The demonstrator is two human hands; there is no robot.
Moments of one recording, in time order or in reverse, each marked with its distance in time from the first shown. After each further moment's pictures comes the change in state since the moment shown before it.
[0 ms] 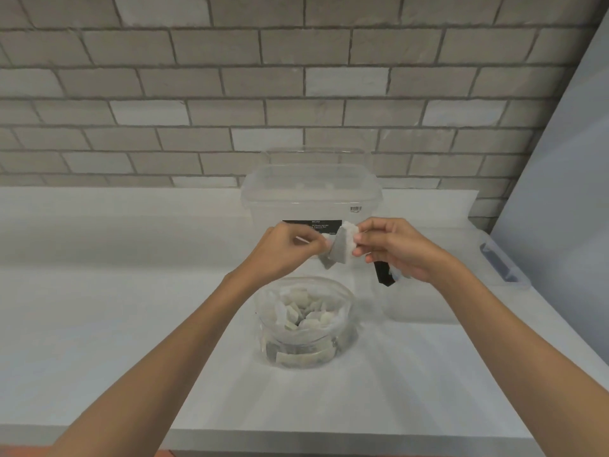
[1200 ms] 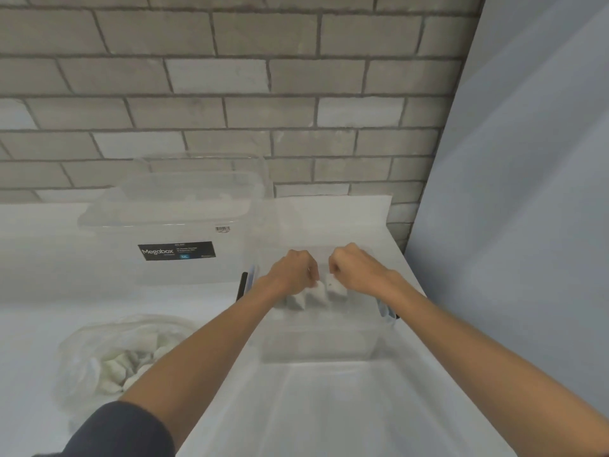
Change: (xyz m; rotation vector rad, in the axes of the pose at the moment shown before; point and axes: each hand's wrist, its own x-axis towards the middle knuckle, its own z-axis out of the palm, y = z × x) left_hand 0.181 0.053 0.258 0.485 -0.307 -0.068; right_hand 0.039 0.074 -0.223 -1.331 0.042 -0.010
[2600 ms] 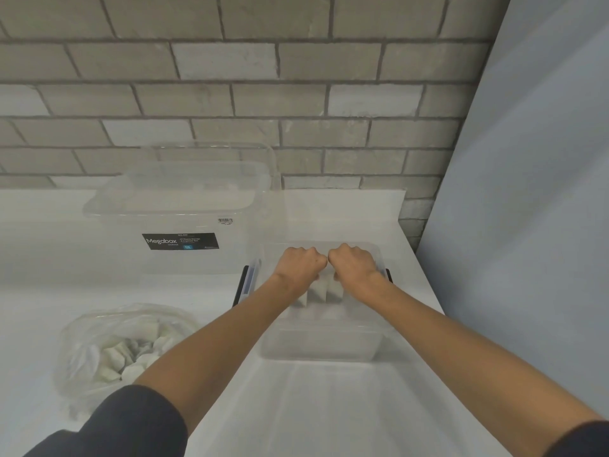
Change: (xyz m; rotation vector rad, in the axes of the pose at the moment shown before) left_hand 0.003 0.013 0.010 0.750 0.115 0.125; right_hand 0.016 -0.013 0.012 -0.290 -0.068 0.052
